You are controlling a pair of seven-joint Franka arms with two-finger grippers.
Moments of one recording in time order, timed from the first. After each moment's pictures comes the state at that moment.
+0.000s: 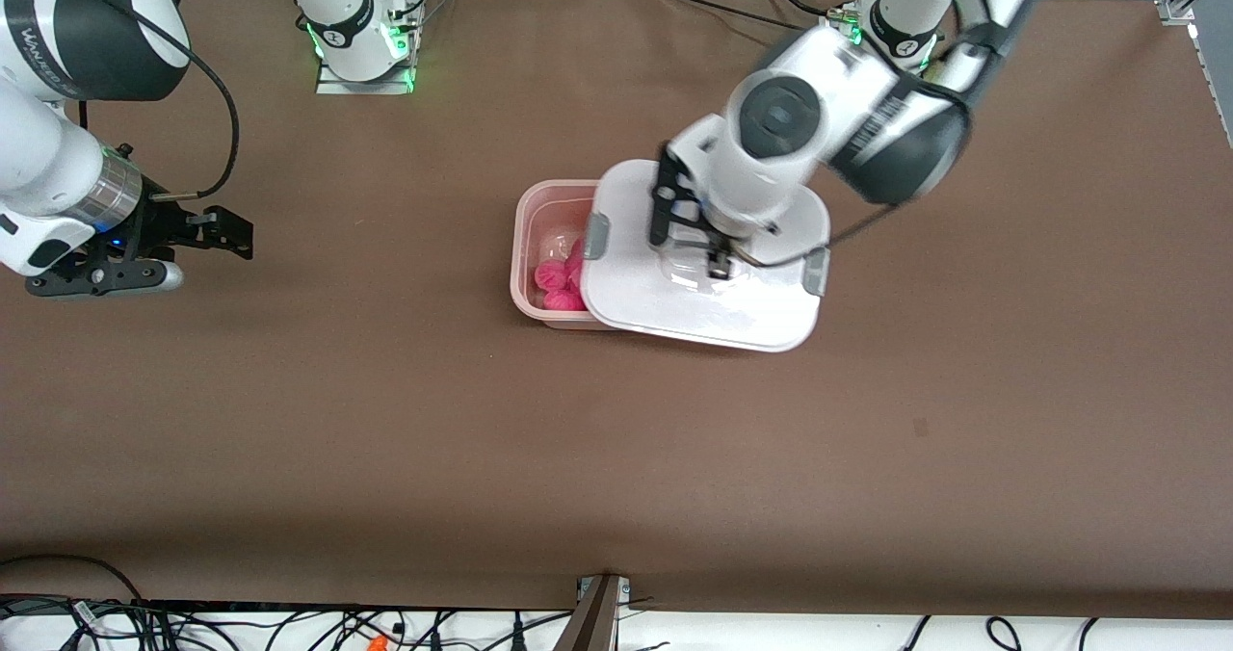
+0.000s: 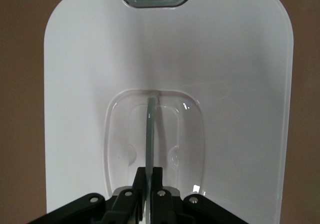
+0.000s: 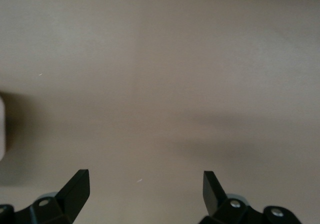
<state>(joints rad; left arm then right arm) -0.25 0.49 -0.53 -1.41 0.19 1.79 0.87 -0.17 0.09 0.24 -1.77 -0.08 1.83 -0.01</state>
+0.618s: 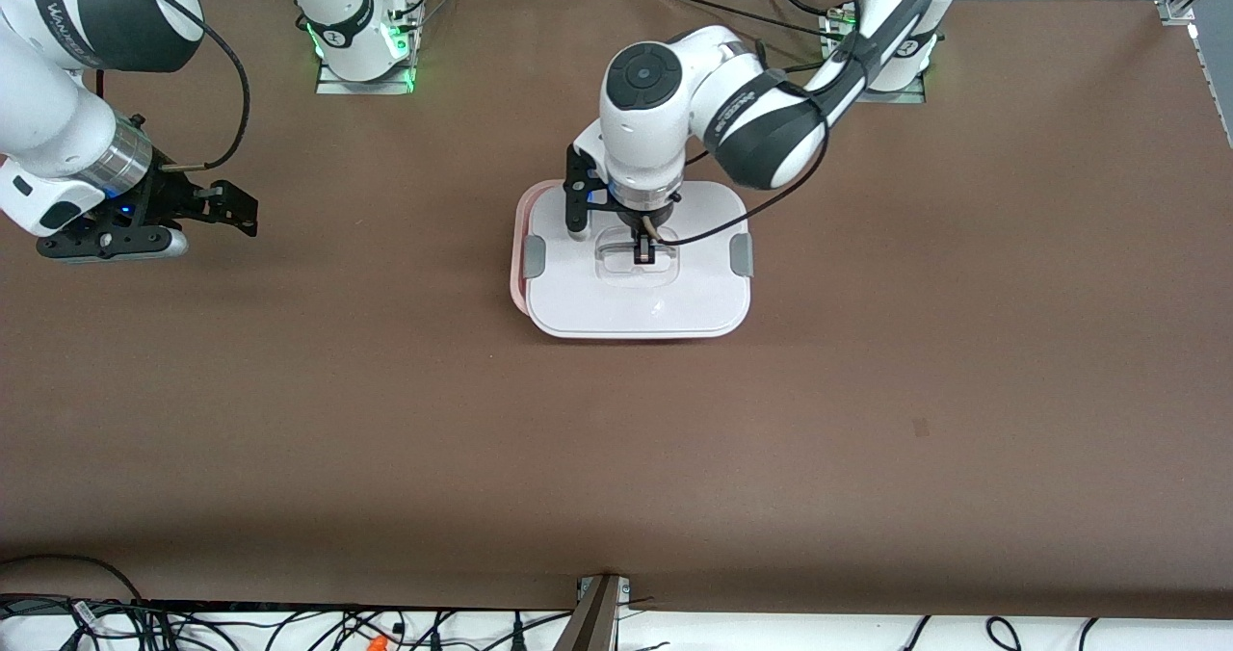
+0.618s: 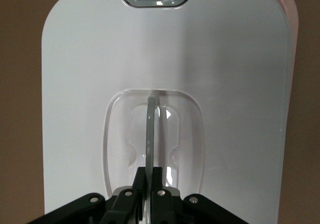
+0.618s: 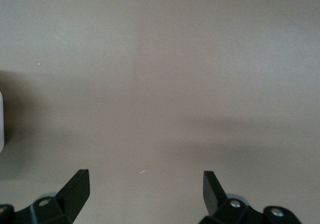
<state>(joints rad) -0.37 0.58 -0.53 -1.45 0.33 1.94 0.55 -0.17 -0.01 0.23 -1.88 -0.04 1.85 -0.01</state>
